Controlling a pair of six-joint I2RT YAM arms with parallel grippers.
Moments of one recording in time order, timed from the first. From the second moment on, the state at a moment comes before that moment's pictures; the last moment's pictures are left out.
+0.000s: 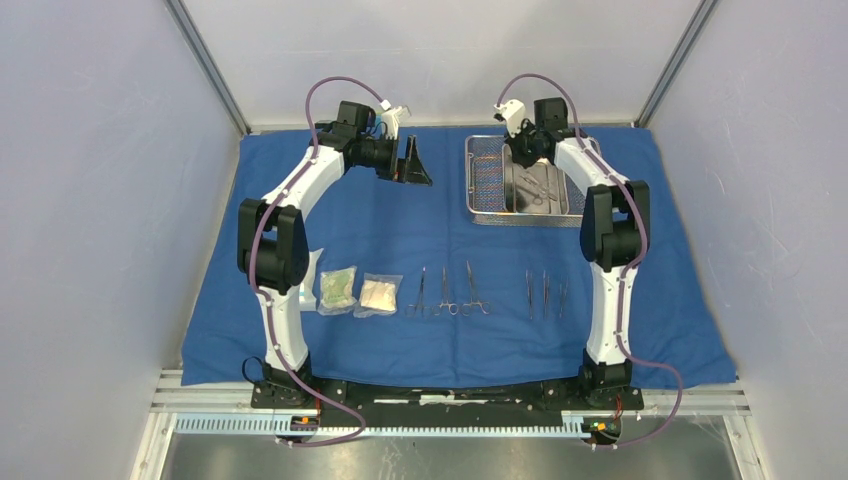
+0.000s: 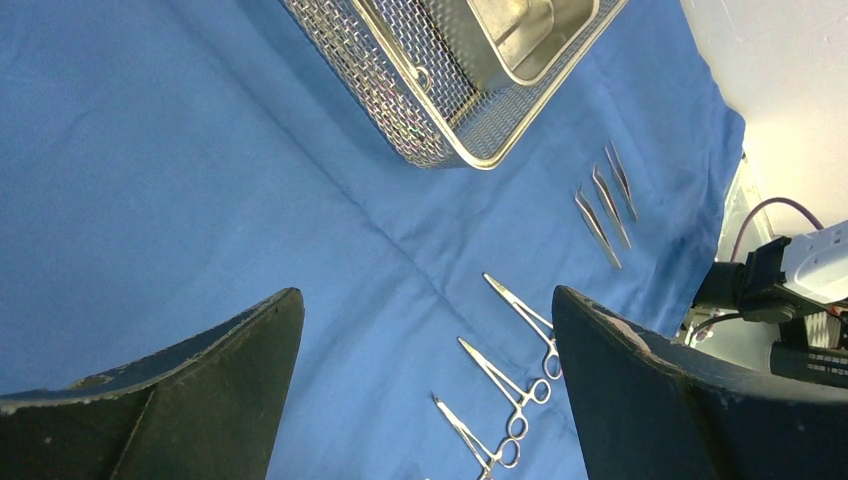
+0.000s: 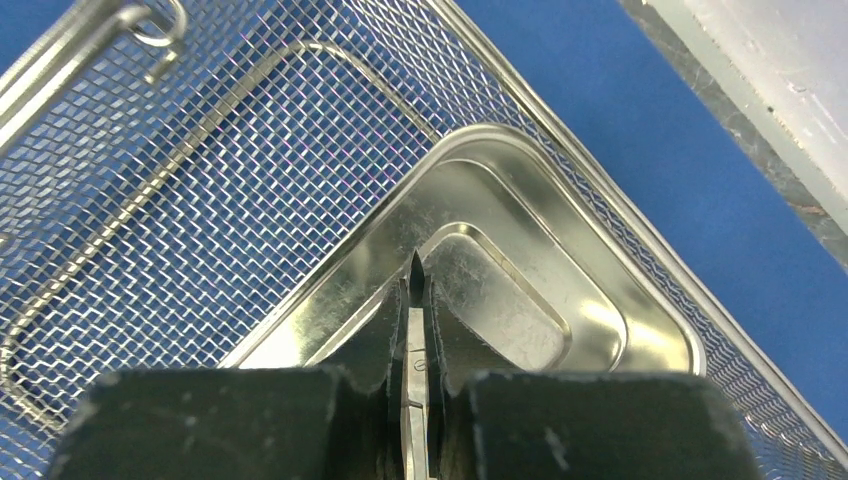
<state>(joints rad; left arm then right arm) -0.26 2.03 1.75 -0.54 0.82 -0.06 0.14 2.26 1.88 -0.43 -0.27 -0.56</state>
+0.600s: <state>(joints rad) -0.30 2.20 1.84 -0.15 0.83 -0.34 0.14 2.18 1.87 -0.40 -0.35 -0.42</state>
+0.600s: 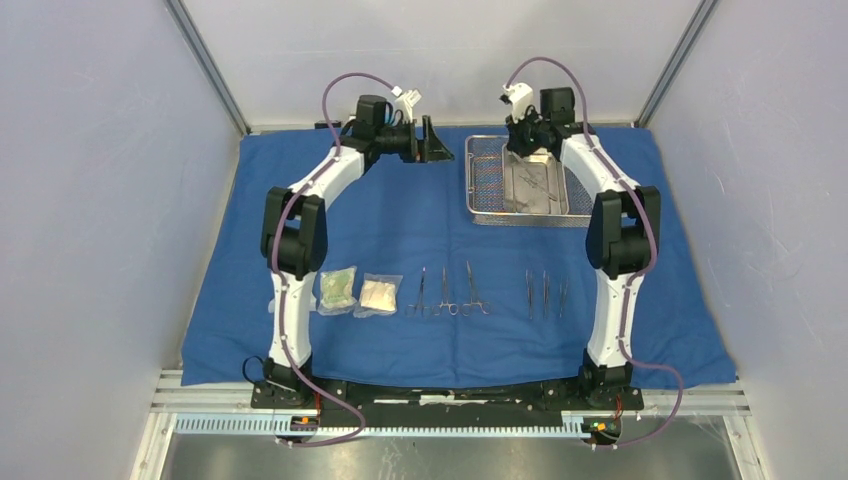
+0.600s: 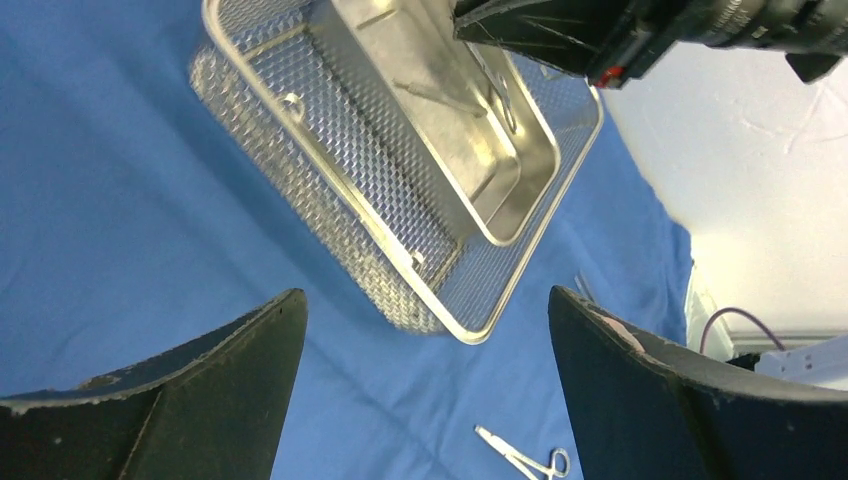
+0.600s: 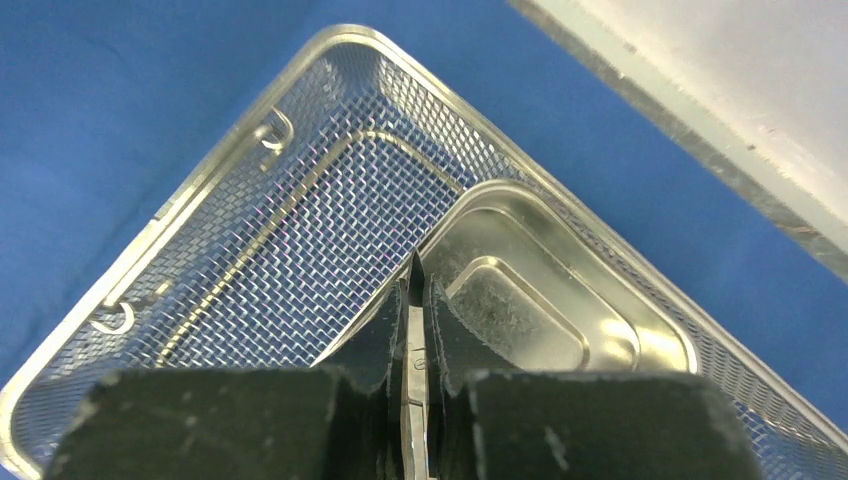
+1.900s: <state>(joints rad) -0.35 1.71 1.46 -0.28 0.61 -0.20 0.50 1.39 0.99 -0.29 0.00 0.06</state>
